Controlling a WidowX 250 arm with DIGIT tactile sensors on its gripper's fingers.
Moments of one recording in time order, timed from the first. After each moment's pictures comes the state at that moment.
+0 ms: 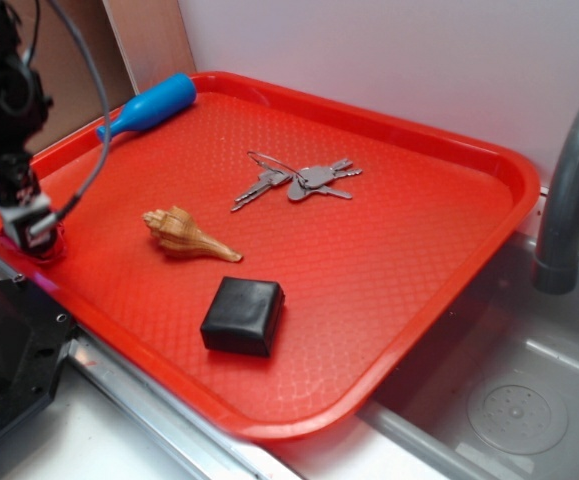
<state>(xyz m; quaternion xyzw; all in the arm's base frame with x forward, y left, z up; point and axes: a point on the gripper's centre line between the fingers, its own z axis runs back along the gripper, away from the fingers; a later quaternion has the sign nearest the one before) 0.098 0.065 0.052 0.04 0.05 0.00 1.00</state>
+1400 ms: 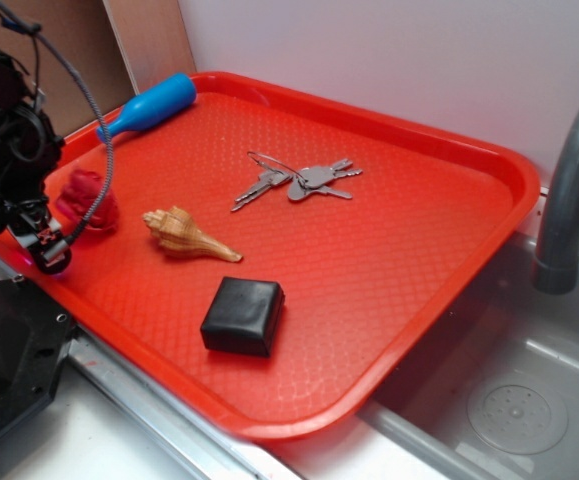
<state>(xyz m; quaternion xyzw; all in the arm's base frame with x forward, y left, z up) 0.101 0.063 0.025 0.04 0.01 -0.02 1.00</state>
